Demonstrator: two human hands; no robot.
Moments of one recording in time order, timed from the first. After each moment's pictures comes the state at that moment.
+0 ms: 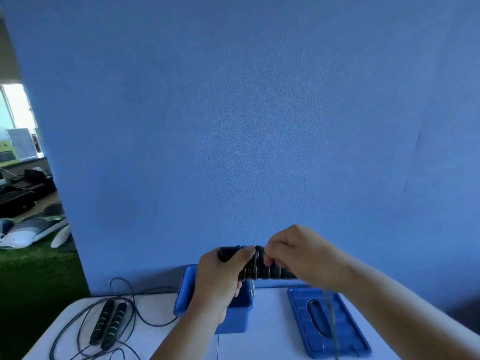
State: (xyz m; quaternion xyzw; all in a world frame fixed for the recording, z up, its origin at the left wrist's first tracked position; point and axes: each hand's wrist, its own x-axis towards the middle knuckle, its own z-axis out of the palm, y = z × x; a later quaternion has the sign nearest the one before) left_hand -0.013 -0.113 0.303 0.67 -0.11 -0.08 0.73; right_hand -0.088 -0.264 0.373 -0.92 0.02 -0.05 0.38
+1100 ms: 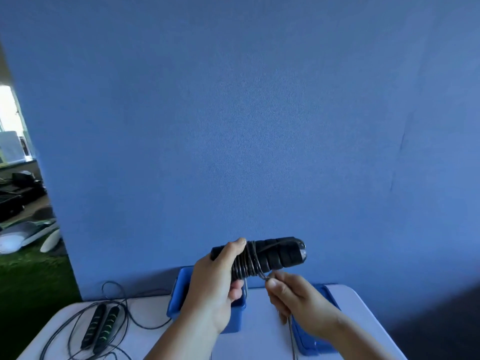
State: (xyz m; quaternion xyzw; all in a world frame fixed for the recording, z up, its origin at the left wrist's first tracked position) left_hand -0.044 -0.114 0.324 0.56 -0.04 -0.16 0.81; right_hand -0.105 -0.285 0.264 -0.84 -0.08 -0.10 0.52
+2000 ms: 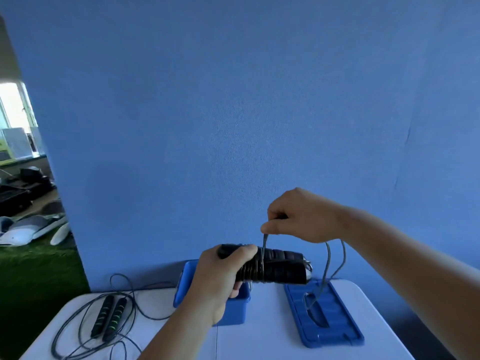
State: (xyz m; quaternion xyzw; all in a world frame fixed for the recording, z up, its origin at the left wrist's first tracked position) left_hand -0.036 -0.099 0.312 0.65 -0.14 -0.16 0.73; right_hand -0.078 -0.285 0.424 -0.99 -0.09 -0.07 0.08
